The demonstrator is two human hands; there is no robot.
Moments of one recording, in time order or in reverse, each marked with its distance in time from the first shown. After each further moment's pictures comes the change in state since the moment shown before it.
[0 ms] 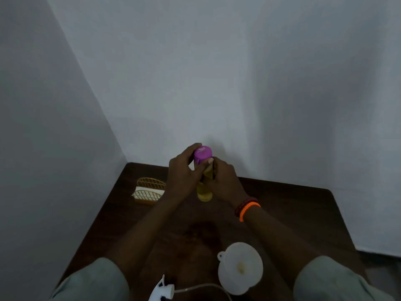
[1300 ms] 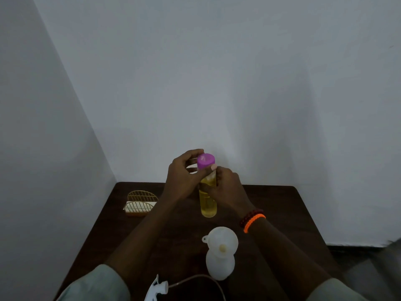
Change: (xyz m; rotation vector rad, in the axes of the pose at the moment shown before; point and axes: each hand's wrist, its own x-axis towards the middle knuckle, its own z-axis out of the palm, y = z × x) left_hand -0.038 0.096 -0.010 -0.277 -0.132 -0.054; right_hand -0.093 -0.061 -0.071 -0.057 0.172 0.112
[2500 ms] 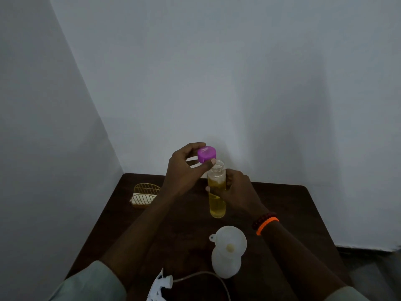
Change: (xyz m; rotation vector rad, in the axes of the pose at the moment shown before) left_hand 0.008 -0.007 -0.021 -0.017 0.017 -0.046; right_hand 0.007 0.028 0.006 0.031 -0.132 -0.030
